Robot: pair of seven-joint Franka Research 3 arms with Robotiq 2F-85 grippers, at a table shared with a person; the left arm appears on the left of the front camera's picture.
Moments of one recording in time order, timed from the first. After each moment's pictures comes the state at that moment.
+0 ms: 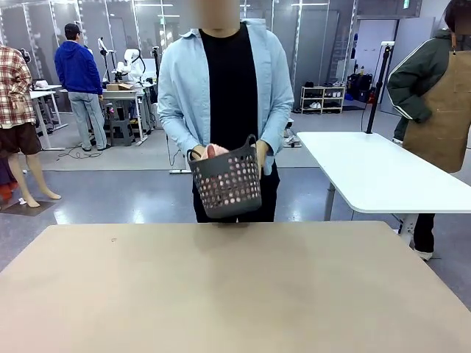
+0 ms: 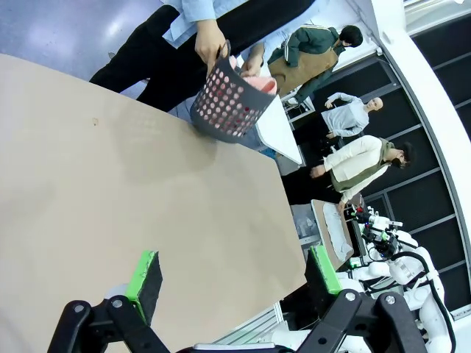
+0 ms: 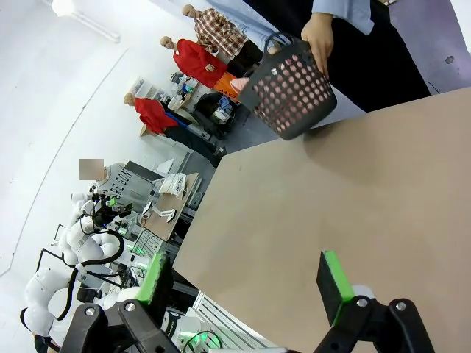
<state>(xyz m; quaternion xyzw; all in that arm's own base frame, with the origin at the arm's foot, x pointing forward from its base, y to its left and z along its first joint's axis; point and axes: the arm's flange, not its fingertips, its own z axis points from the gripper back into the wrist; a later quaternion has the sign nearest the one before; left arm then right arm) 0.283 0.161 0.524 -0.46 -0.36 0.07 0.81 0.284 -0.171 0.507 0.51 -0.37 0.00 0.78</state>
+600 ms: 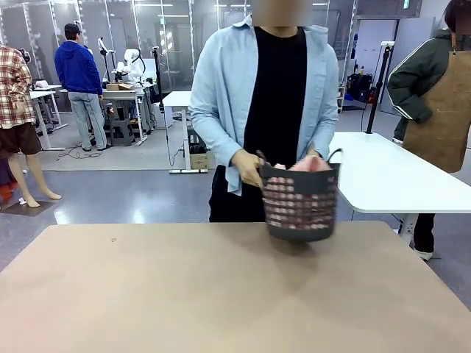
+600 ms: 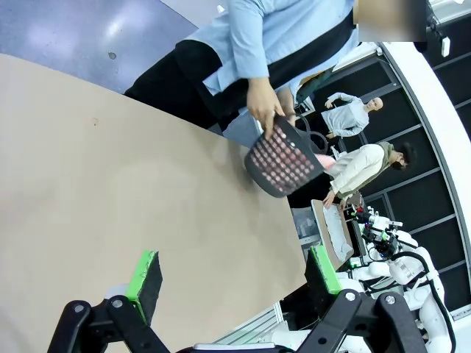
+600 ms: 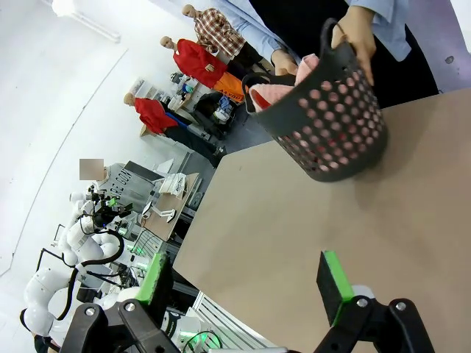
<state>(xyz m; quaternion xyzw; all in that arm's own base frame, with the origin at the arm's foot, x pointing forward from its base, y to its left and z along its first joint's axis) 0.283 0.161 0.524 -0.46 -0.36 0.07 0.81 0.284 -0.171 0.507 0.51 -0.37 0.00 0.78</state>
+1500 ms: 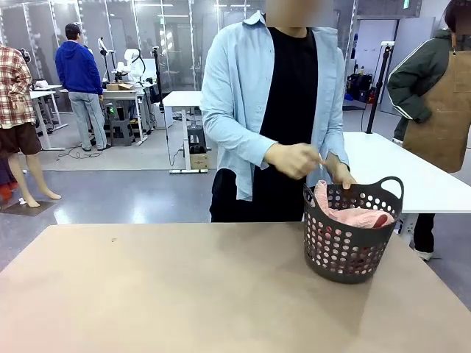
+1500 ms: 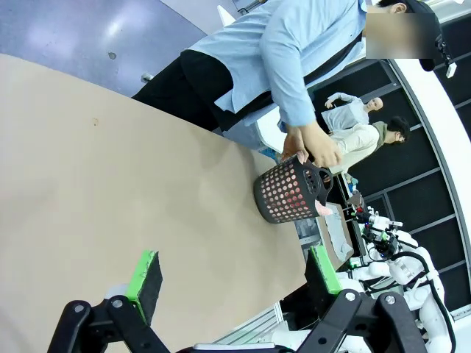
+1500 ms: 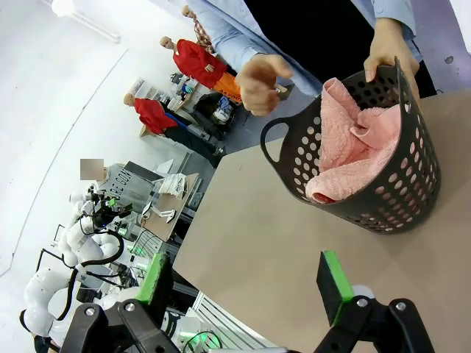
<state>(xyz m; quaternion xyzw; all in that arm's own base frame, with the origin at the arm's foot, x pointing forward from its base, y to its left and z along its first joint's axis) 0.283 0.161 0.524 -0.46 -0.36 0.07 0.81 0.284 -0.171 0.507 0.51 -0.37 0.00 0.78</state>
